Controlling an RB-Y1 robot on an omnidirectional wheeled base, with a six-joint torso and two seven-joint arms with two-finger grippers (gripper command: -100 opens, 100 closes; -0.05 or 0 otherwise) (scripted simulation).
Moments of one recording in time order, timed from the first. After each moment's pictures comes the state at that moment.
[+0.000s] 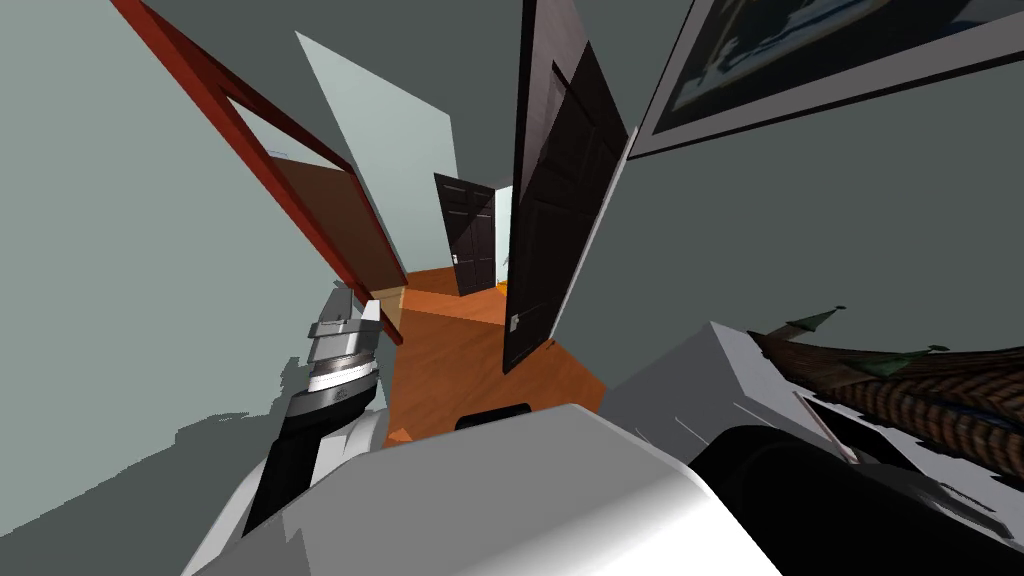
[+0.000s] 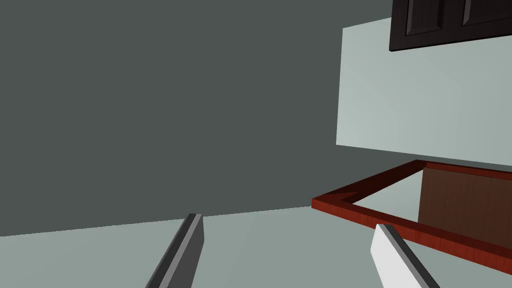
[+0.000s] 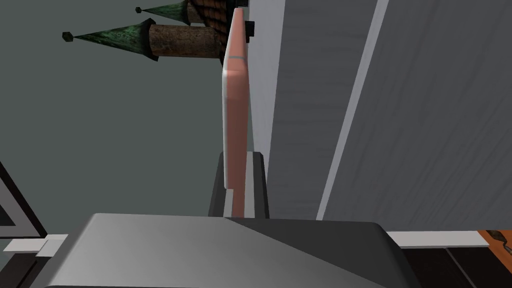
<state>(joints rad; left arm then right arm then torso) 0.51 -0.01 0.06 -2.37 -0.10 -0.41 -0.06 0.72 -0.30 -1.13 -1.42 0.61 -0.29 1.75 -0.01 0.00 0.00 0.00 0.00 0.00</state>
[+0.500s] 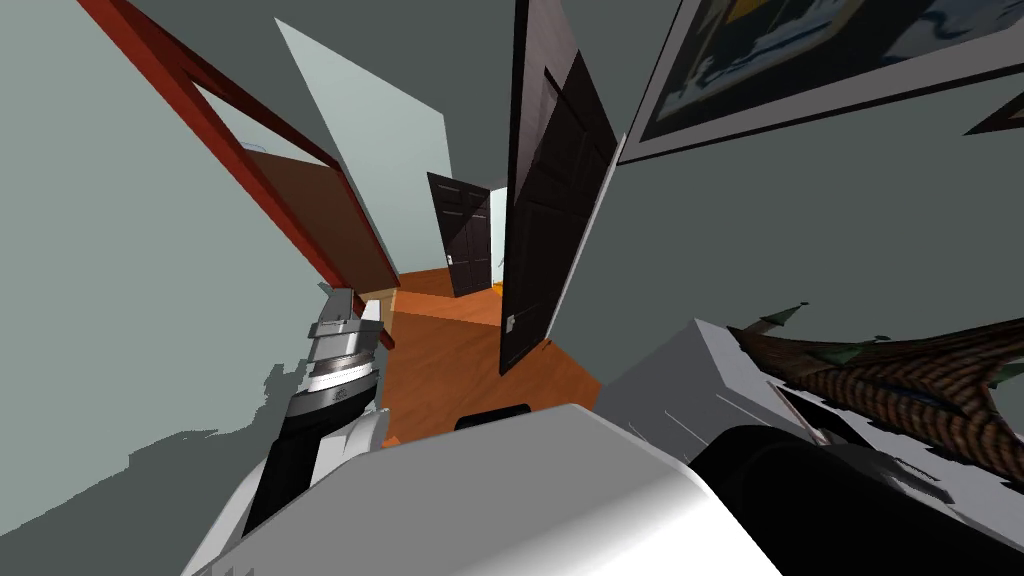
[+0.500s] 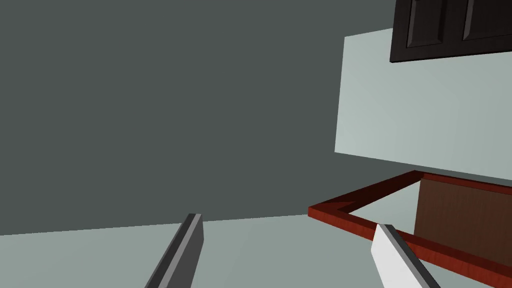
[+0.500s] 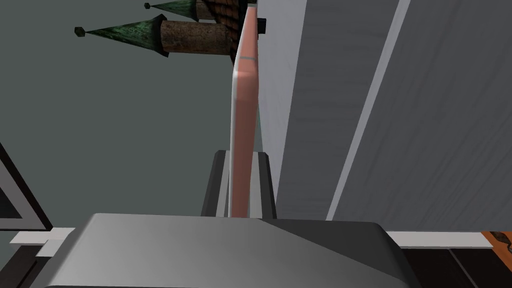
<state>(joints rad) 0.51 -0.01 0.06 -2.37 -0.10 -0.41 -0.06 0.71 -0.30 -1.11 -1.45 0.64 -0.29 1.74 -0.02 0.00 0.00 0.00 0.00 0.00</state>
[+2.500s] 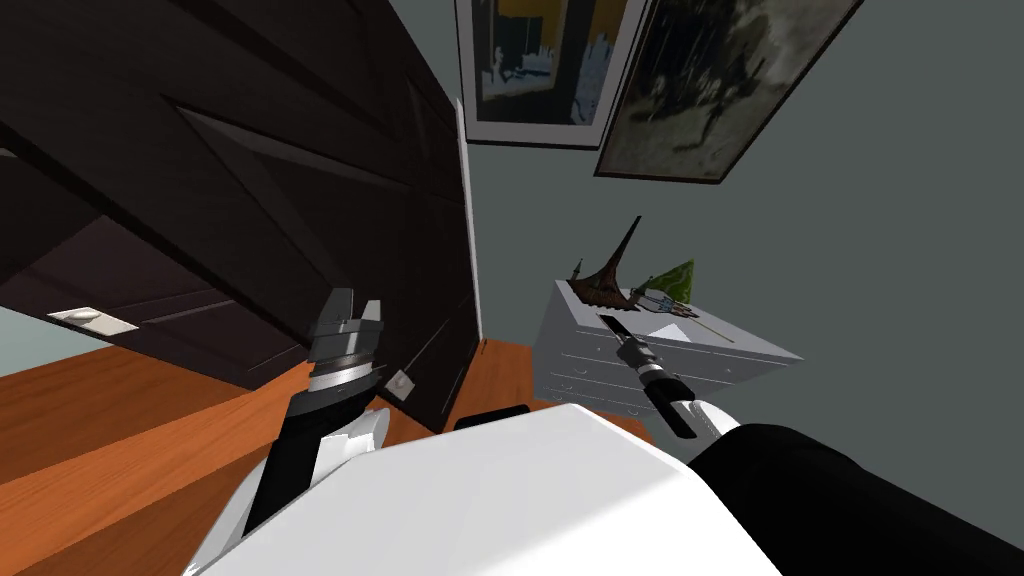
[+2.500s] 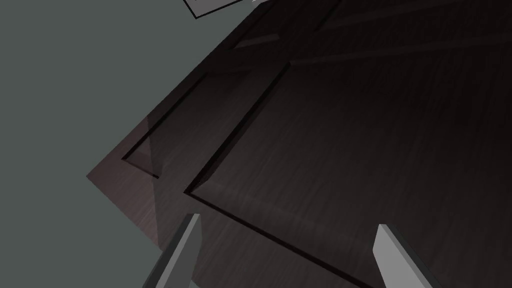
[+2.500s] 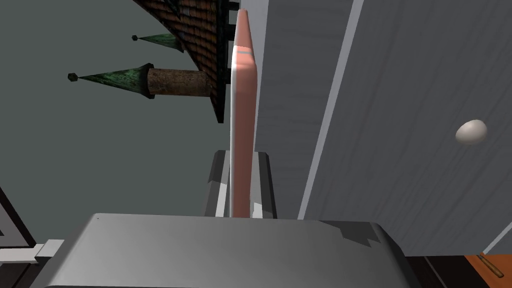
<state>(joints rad) 0.51 -0.01 0.06 -2.37 -0.10 -0.41 -0.06 0.60 -0.40 -0.59 -1.80 0.95 -0.32 1.54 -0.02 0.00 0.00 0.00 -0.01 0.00</state>
